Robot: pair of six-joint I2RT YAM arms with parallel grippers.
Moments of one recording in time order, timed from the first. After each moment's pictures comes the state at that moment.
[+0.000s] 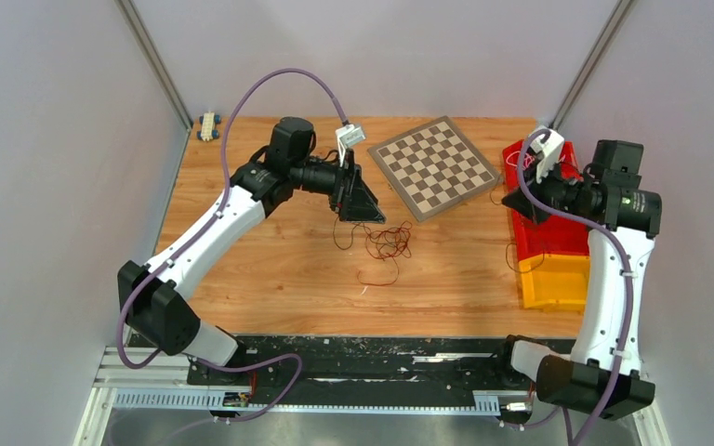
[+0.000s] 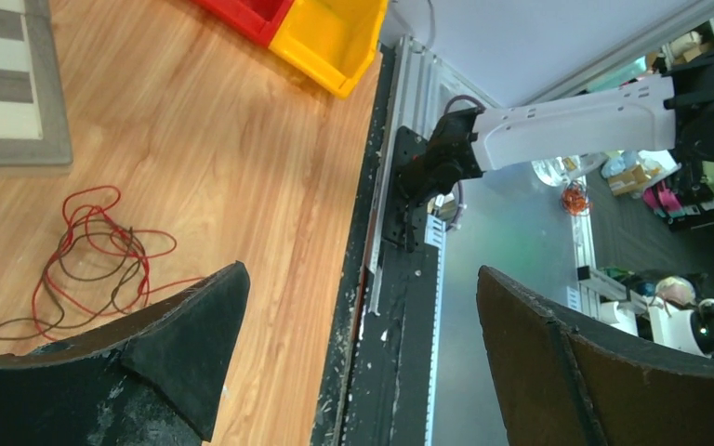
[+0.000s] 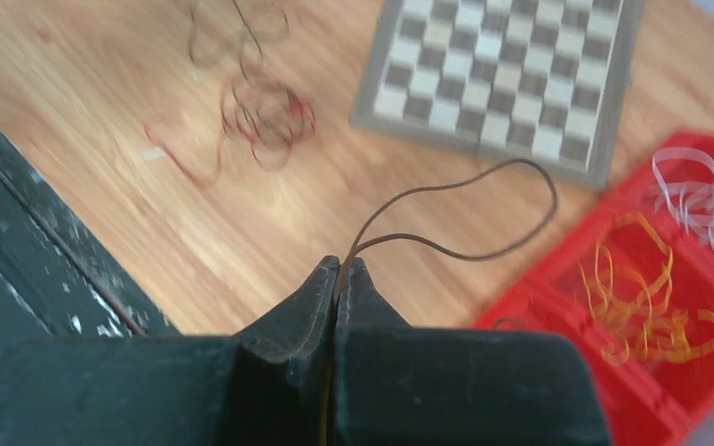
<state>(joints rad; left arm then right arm) -0.55 1.48 1.42 -0.41 0.99 -0.22 -0.23 1.15 1.48 -1.12 -0.85 -0.64</state>
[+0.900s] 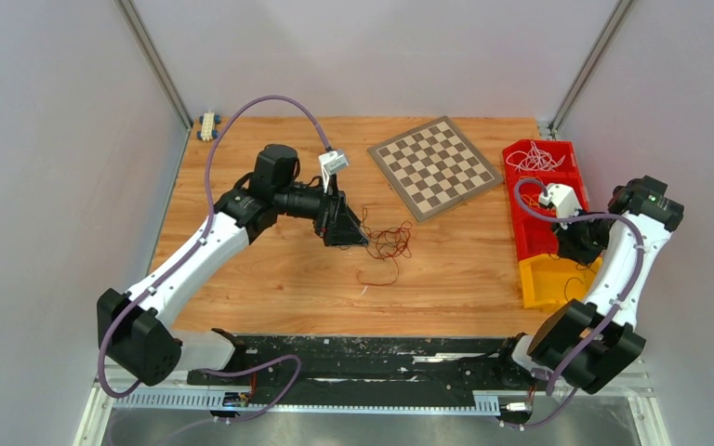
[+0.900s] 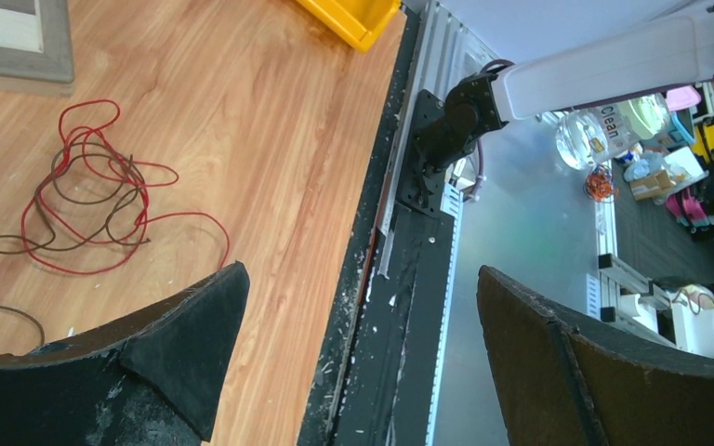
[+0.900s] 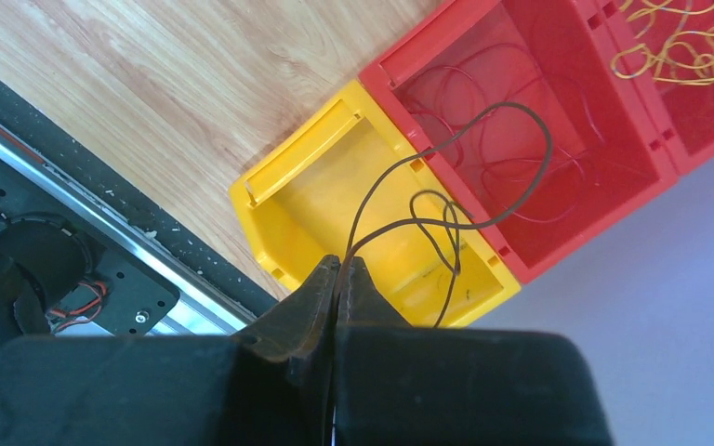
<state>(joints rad) -0.53 1.30 1.17 -0.40 0.95 -0.17 -0.62 1.31 1.33 -1.43 -0.46 -1.43</state>
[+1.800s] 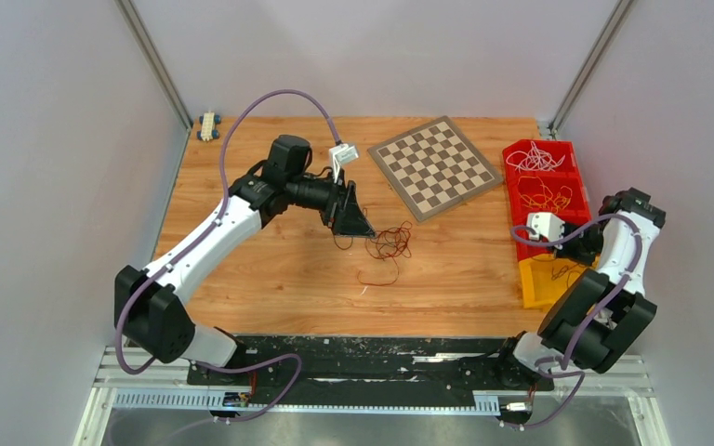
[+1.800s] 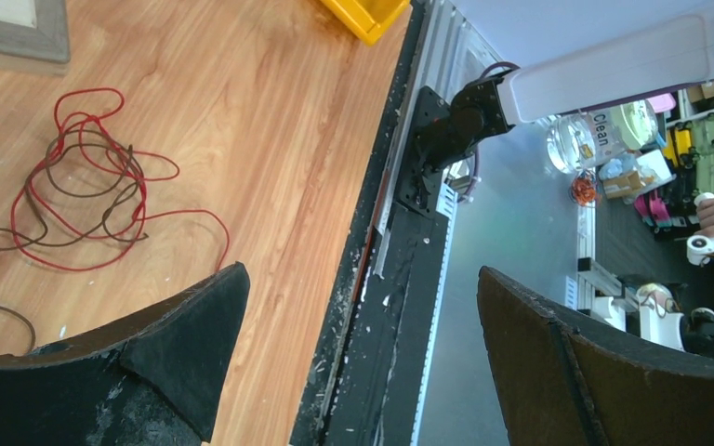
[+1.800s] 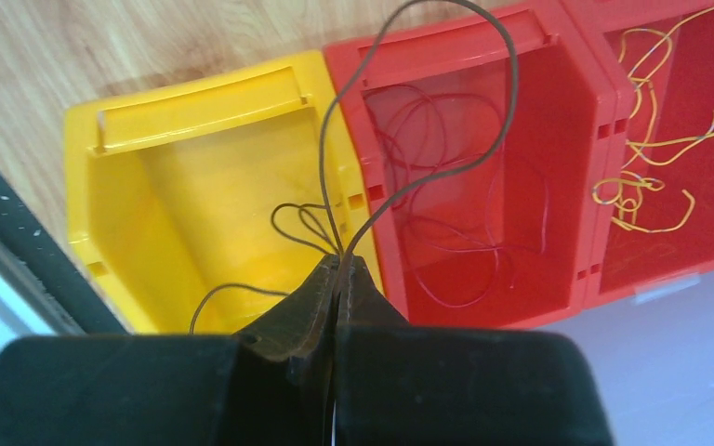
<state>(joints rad) -0.53 1.42 1.27 -0.46 0.96 -0.18 -0.64 1.40 1.17 -1.25 -0.41 -1.98</state>
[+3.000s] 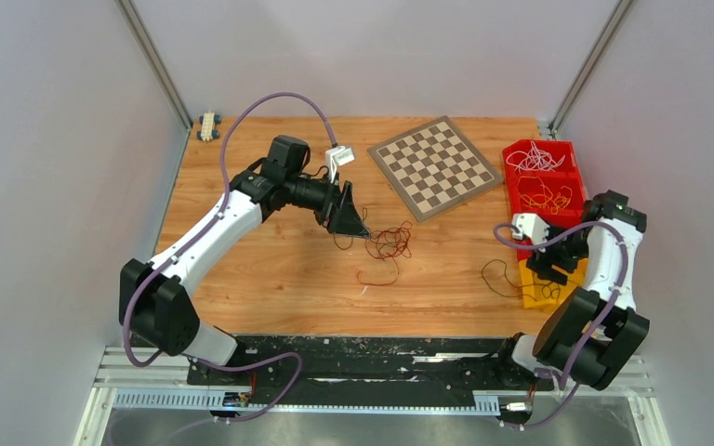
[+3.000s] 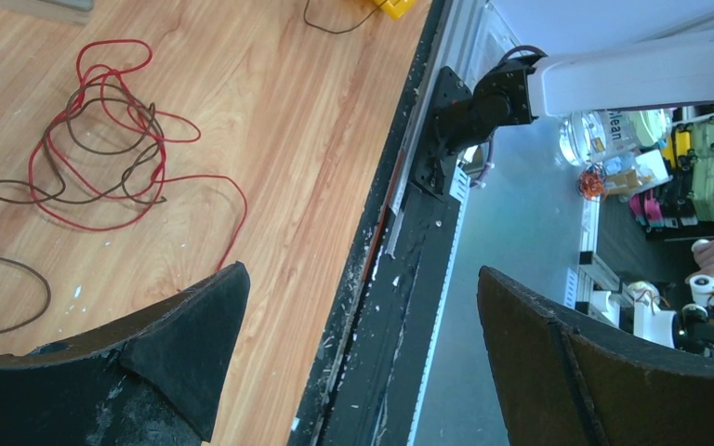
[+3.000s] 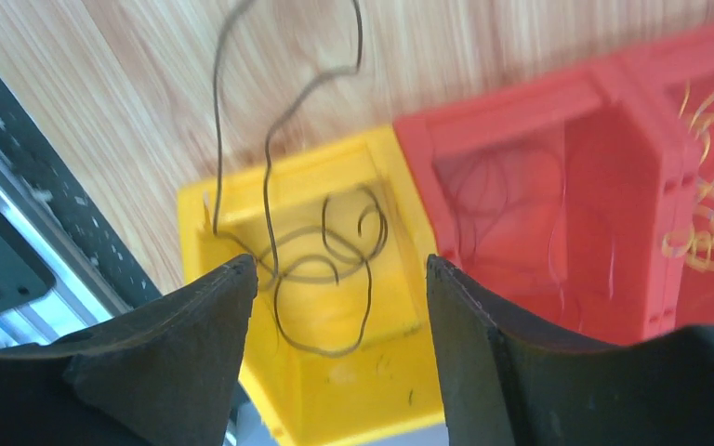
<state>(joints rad) -0.48 1.46 1.29 -0.56 0.96 -0.12 -0.56 1.32 1.09 -1.27 -0.40 -1.82</state>
